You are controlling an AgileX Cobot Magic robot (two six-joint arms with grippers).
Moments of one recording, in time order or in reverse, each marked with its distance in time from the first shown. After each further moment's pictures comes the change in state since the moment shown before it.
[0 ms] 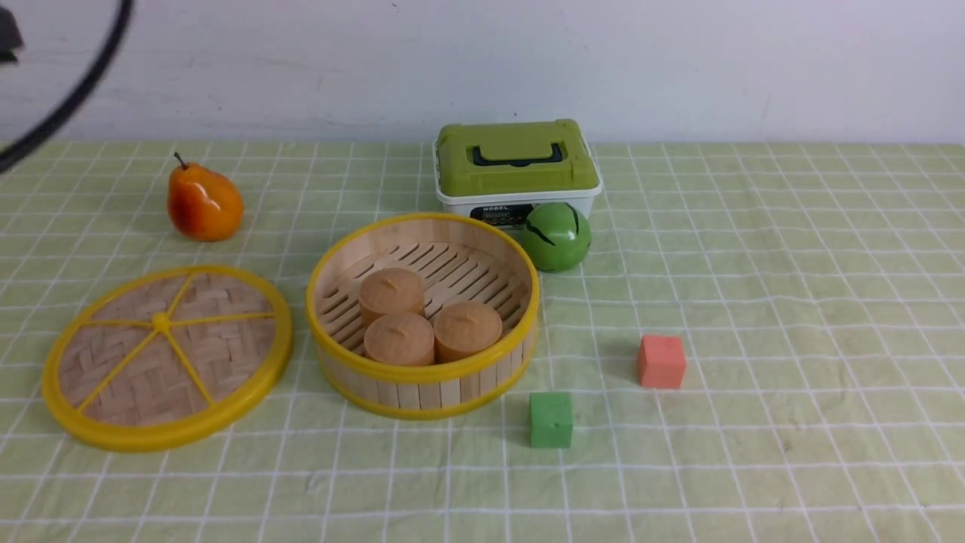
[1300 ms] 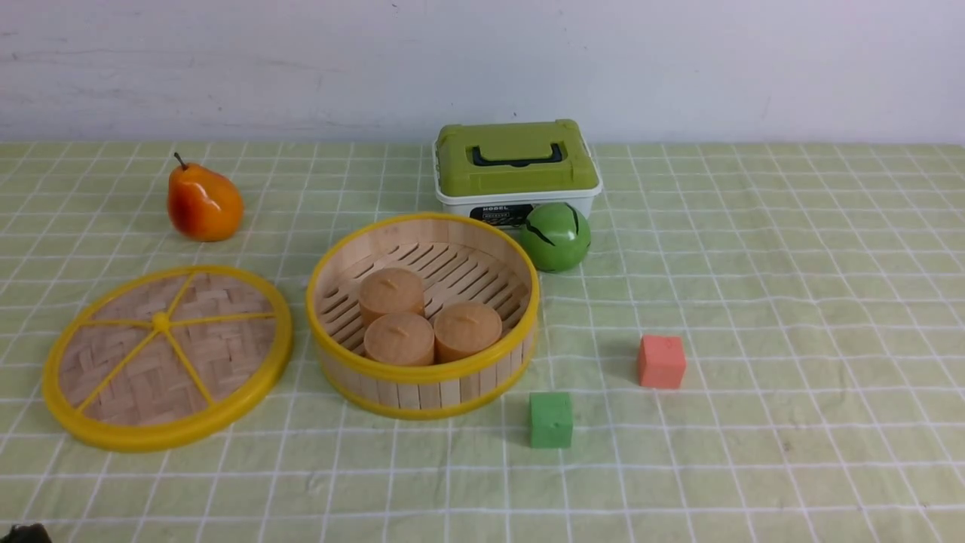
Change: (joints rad) right arm 0.000 0.000 0.000 0.000 0.000 0.000; left arm -0.030 -0.835 1.228 -0.064 -0.454 0.159
